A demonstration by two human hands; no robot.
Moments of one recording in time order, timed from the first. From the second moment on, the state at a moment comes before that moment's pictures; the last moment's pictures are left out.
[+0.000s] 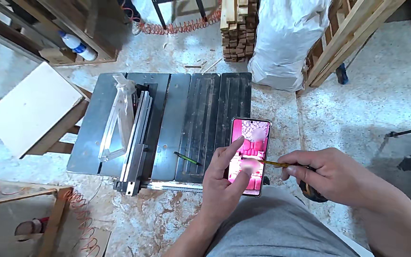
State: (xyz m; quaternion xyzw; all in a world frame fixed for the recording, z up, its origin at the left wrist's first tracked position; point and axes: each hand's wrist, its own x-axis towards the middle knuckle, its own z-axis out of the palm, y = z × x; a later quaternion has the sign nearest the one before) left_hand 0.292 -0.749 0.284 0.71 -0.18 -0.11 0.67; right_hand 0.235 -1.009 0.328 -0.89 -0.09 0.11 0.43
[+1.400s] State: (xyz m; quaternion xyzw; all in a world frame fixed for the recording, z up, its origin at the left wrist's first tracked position) left_hand 0.271 -0.728 0.277 0.69 -0.13 -0.20 0.69; right_hand 0.251 -0.997 0.321 -0.87 -0.14 0.23 0.42
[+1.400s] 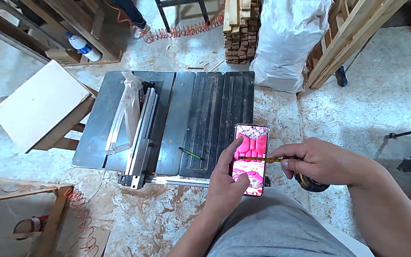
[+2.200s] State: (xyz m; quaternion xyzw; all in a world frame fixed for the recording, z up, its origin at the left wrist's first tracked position) left_hand 0.274 -0.726 0.273 0.68 -0.11 -0.20 0.69; right_hand 0.253 -0.987 0.322 -0.88 -0.11 0.24 0.39
